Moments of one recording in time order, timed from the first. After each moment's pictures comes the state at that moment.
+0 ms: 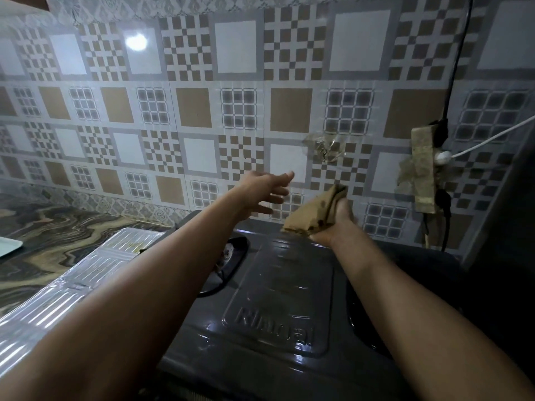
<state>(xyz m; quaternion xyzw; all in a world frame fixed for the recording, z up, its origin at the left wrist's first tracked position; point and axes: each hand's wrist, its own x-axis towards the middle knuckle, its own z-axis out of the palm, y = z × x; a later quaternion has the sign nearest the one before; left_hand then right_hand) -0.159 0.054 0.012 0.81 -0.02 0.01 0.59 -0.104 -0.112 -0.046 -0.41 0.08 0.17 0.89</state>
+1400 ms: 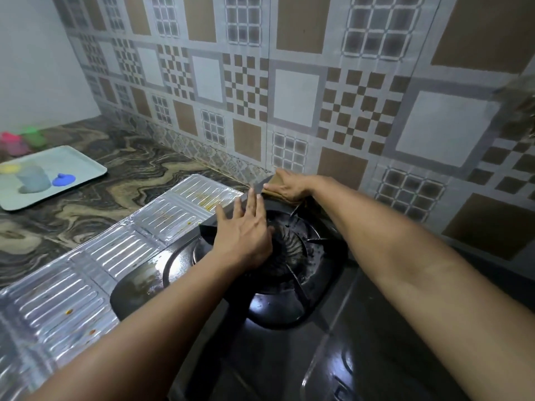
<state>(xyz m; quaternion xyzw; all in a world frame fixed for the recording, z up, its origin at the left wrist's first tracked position) -0.137 0.219 -0.141 0.98 0.18 0.01 0.00 0.070 0.181 -0.130 -0.90 -0.39 0.19 0.05</state>
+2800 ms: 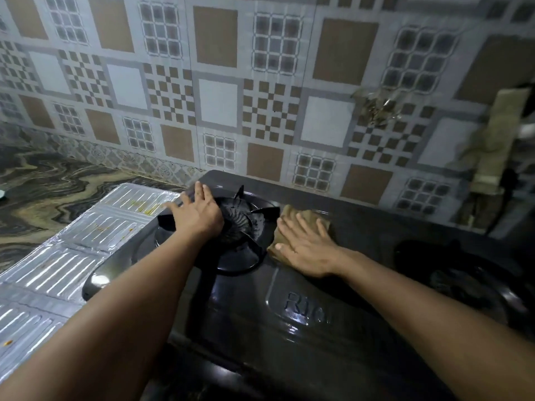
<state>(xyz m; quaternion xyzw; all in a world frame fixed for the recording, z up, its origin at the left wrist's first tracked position) -0.144 0.218 -0.134 0.98 0.20 0.00 0.04 -0.147 -0.015 -0.132 -0.95 -0.29 0.14 0.00</state>
